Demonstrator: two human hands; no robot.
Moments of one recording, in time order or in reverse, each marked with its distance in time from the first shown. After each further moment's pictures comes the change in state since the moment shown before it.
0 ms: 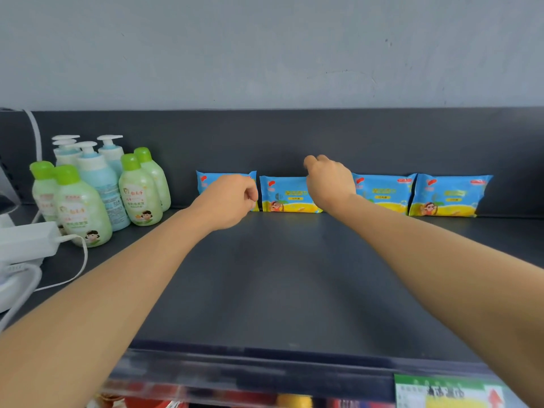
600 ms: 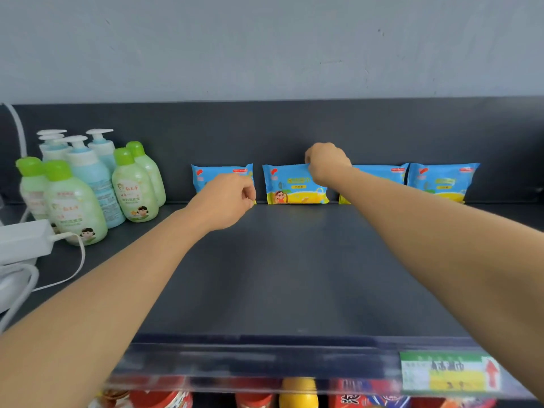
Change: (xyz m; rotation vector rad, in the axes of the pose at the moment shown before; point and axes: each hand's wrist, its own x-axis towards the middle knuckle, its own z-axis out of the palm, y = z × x) left_hand -0.013 -0.003 0.001 -0.016 -0.033 0.018; right_hand 0.024 0.004 -0.005 0.057 -0.221 0.184
